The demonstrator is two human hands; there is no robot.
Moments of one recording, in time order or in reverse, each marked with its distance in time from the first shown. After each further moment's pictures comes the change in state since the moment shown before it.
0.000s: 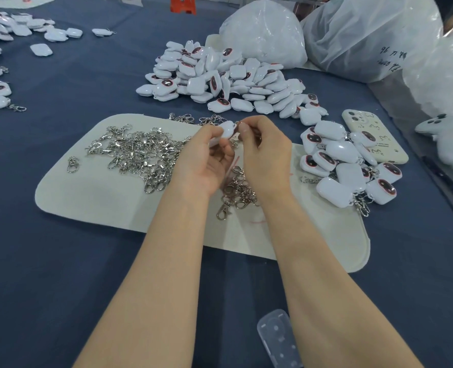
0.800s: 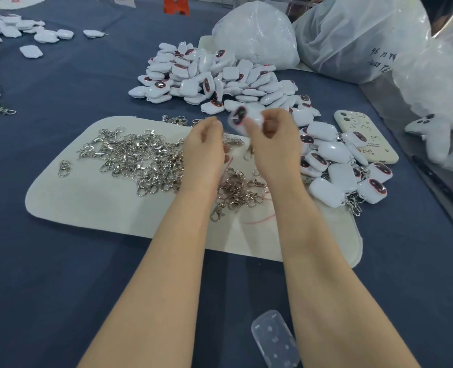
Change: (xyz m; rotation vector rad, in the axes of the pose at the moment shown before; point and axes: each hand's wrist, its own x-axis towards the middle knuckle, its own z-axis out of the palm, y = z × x) left_hand -0.002 -0.013 0.006 0.536 0.070 0.380; right_hand 0.017 0.001 -0.022 0.097 0.024 0.227
